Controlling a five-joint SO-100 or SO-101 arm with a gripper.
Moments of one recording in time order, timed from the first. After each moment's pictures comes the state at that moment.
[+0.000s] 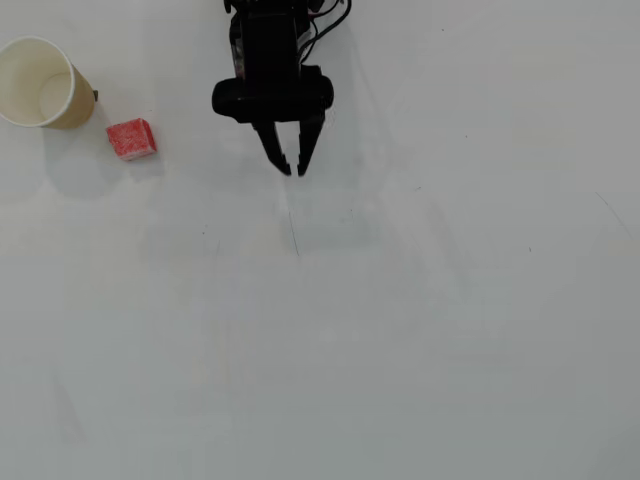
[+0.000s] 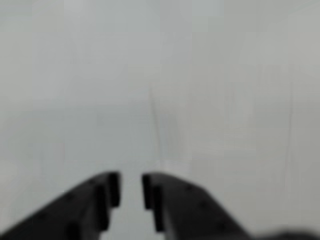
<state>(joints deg) 3.0 177.5 176.9 38.1 83.4</state>
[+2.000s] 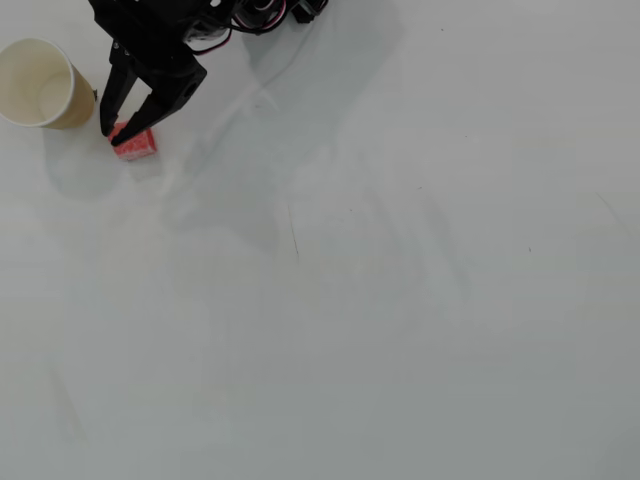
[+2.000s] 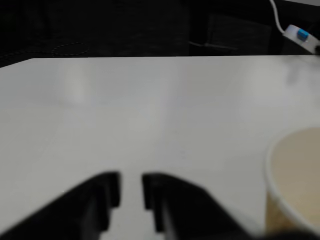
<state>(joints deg) 49.7 177.5 176.9 21.8 83.5</state>
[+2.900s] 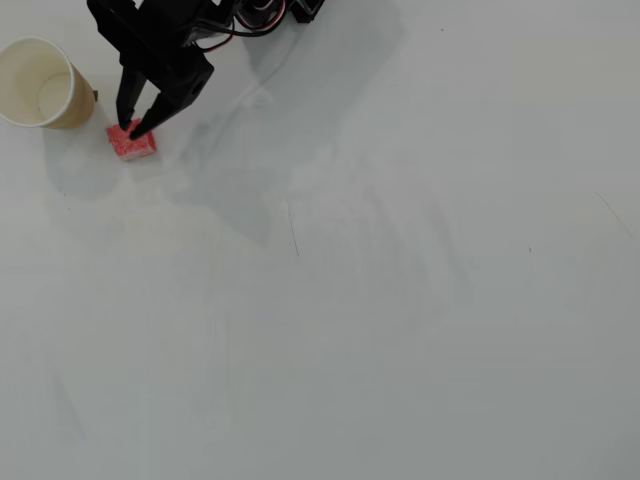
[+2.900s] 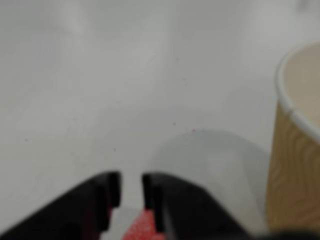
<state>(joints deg) 49.0 177.5 176.9 32.4 83.5</state>
